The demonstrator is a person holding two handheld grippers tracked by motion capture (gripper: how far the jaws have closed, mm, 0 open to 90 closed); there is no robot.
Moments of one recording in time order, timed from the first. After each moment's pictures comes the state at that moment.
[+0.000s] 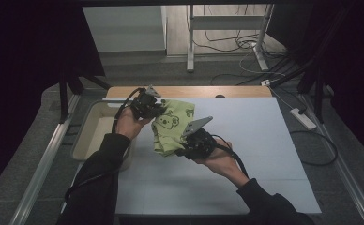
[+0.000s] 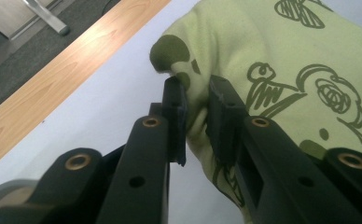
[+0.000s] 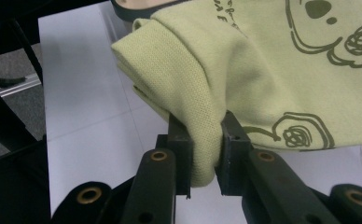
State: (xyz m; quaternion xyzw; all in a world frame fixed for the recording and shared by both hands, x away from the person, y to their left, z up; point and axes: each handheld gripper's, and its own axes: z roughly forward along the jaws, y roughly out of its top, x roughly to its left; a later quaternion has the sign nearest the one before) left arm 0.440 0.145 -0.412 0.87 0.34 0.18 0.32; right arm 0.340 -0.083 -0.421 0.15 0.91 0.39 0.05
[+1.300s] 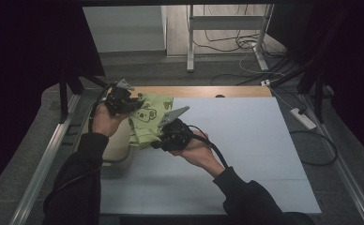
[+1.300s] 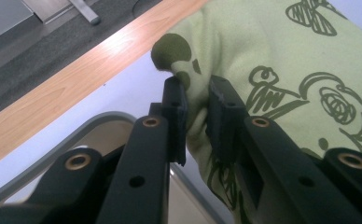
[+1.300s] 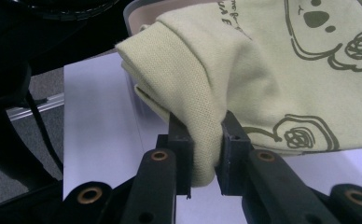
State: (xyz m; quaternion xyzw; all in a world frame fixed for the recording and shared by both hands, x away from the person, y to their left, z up) left arm 0.432 0.216 -0.396 0.84 0.39 0.19 0.33; right arm 0.351 -0.020 -0.404 0.13 0.89 0.43 0.02
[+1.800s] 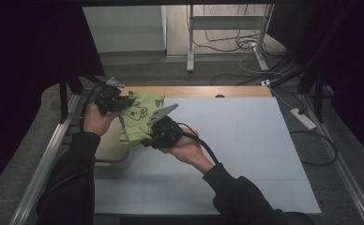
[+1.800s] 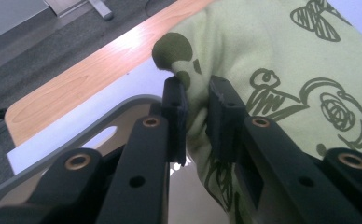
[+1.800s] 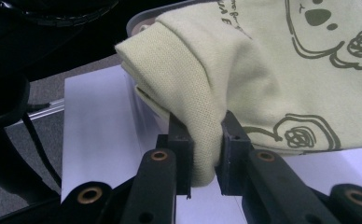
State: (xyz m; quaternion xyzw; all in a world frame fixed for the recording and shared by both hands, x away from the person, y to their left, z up) left arm 0.431 0.243 -0.391 0.83 0.42 0.20 0.32; right arm 0.355 0.008 -0.404 0.12 0.89 0.43 0.02
